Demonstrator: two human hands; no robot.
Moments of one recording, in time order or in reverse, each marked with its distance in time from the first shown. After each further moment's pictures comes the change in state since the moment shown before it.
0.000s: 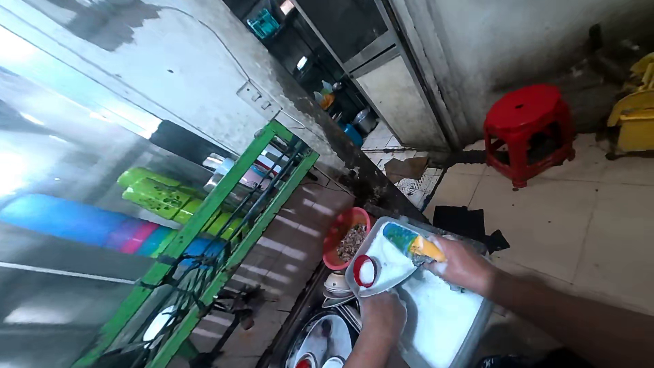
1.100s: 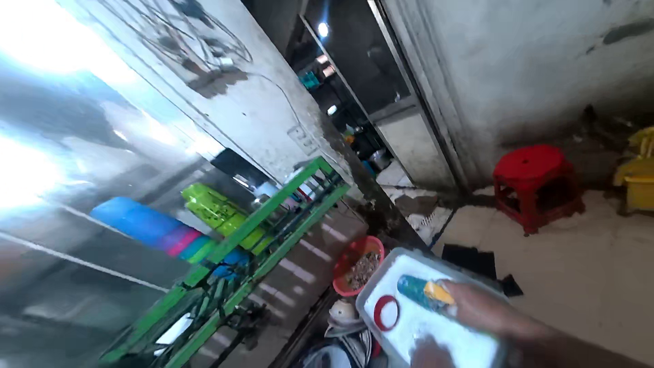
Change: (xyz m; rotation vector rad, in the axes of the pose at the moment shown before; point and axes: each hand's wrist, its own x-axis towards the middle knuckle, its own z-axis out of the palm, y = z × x) left_hand -0.004 0.028 0.076 -0.379 0.131 0.425; right_hand -0.006 -0.010 0.005 -0.166 -0.255 -0.008
